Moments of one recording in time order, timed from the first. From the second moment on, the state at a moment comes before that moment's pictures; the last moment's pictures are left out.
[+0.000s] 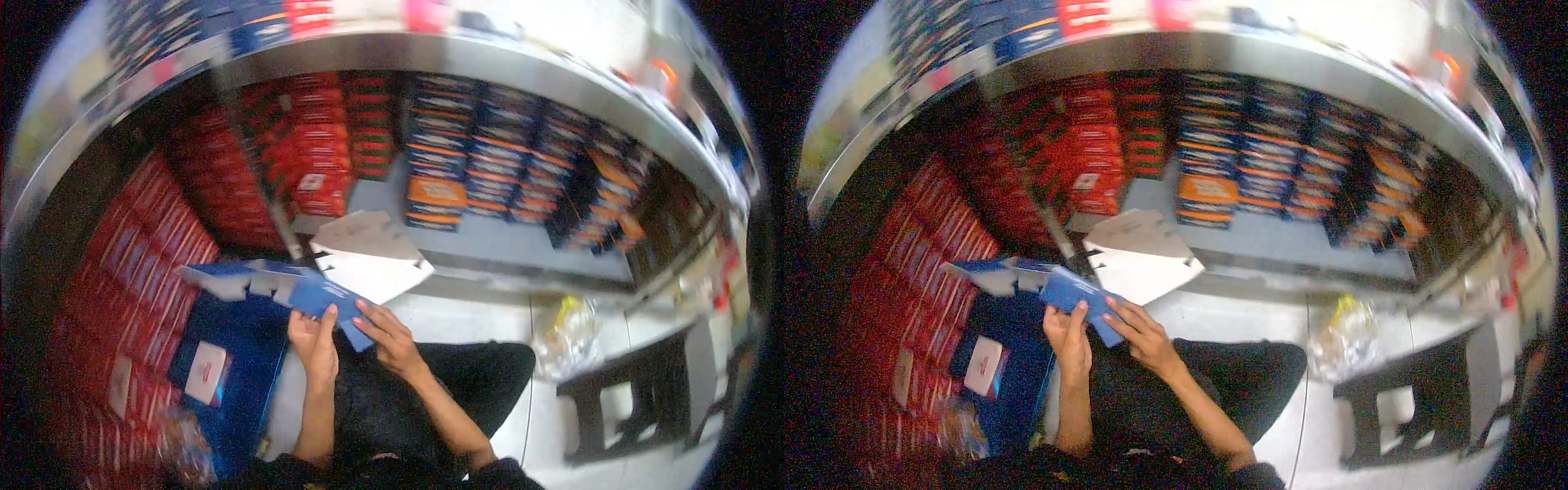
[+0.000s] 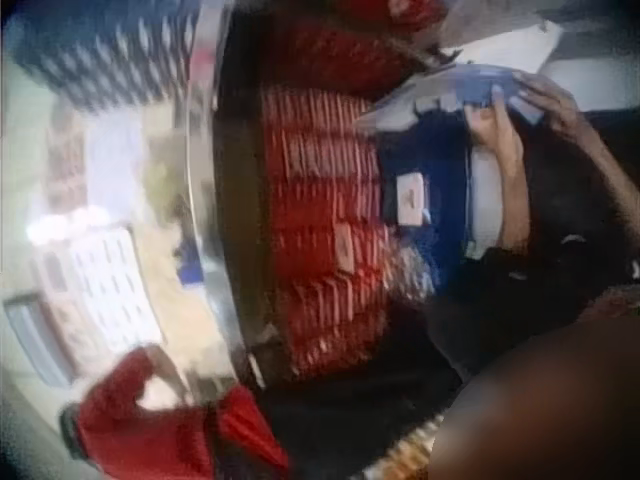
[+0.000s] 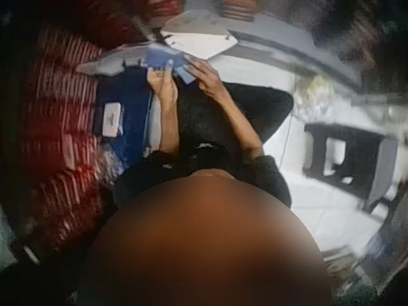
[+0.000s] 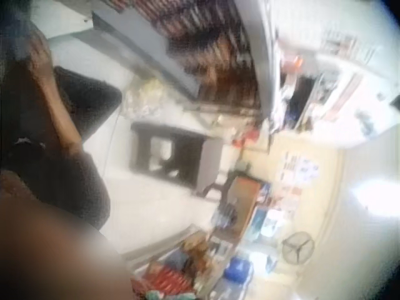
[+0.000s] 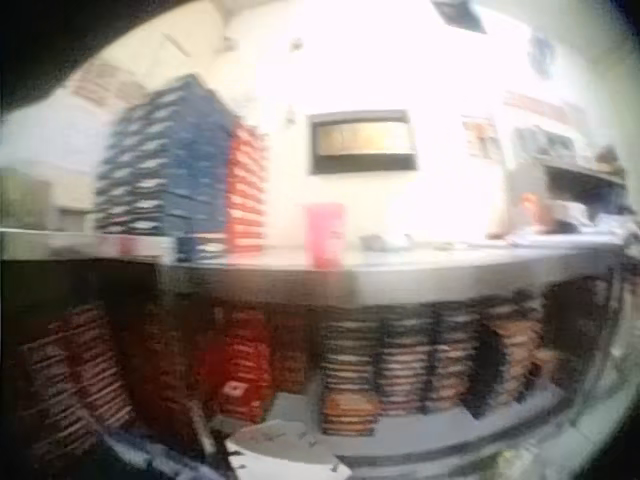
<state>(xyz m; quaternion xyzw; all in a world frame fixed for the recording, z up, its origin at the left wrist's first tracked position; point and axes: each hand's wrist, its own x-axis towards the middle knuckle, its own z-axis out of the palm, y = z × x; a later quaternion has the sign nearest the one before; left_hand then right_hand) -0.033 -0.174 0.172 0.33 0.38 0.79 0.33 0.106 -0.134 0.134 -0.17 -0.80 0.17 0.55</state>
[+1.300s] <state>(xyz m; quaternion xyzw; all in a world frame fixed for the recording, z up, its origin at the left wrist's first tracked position) -0.071 -0.189 0.143 0.43 0.42 0.71 0.38 0.153 -0.158 0.136 -0.34 -0.80 0.01 0.50</state>
